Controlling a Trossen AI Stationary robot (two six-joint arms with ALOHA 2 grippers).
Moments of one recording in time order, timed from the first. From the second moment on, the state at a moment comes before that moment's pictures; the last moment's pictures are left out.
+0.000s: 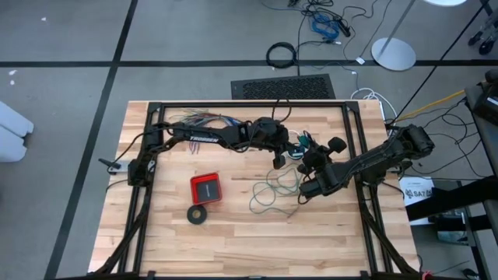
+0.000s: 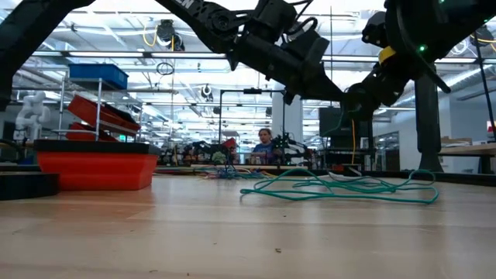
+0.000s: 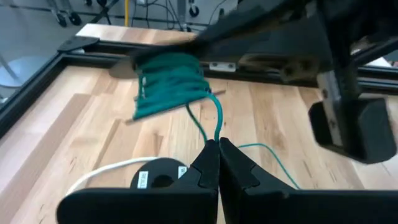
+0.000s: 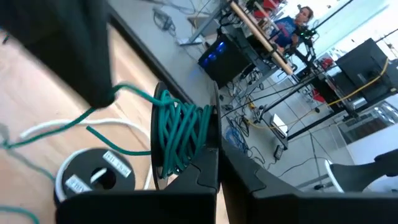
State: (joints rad) left arm 0.19 2.09 1.56 0.11 0.18 0.02; right arm 0.31 1.47 0.87 -1.21 1.25 1.12
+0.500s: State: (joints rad) left arm 0.11 2.09 1.56 0.21 0.14 0.02; right arm 0.32 1.47 0.87 -1.18 1.41 1.19
